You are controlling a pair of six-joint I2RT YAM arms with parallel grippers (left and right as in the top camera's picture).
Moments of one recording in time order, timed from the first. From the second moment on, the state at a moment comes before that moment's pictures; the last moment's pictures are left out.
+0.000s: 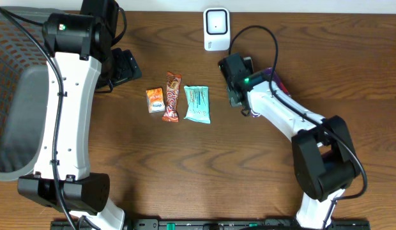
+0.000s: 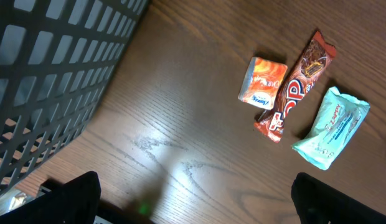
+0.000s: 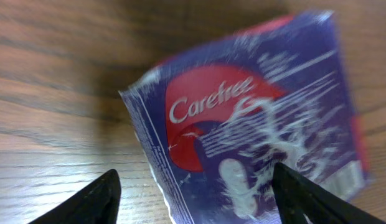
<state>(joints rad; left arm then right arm) -0.11 1.78 2.09 -1.70 -0.16 -0.56 0.48 1.97 1.35 -0.64 0.45 0.27</state>
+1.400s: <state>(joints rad) -0.11 1.78 2.09 -1.70 -0.16 -0.56 -0.38 2.01 1.31 -0.83 -0.82 0.15</state>
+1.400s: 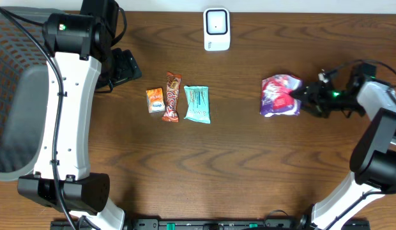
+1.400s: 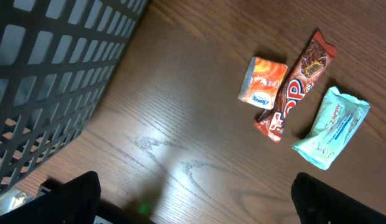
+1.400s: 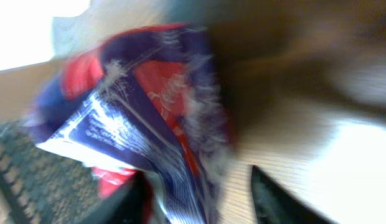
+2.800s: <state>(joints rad) -0.11 1.78 2.09 -1.70 -0.16 -0.56 -0.04 2.00 1.39 -0.47 -0.68 0.46</state>
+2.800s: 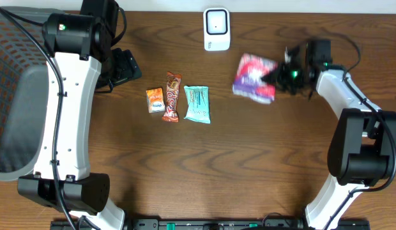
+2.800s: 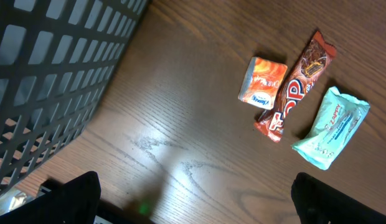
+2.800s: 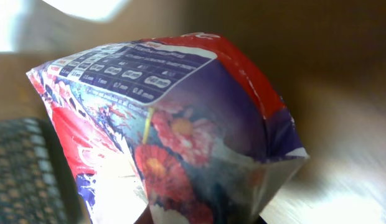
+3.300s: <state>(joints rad) -0.11 1.78 2.09 -1.70 -0.16 -0.56 0.26 2.01 1.48 0.23 -0.27 0.93</state>
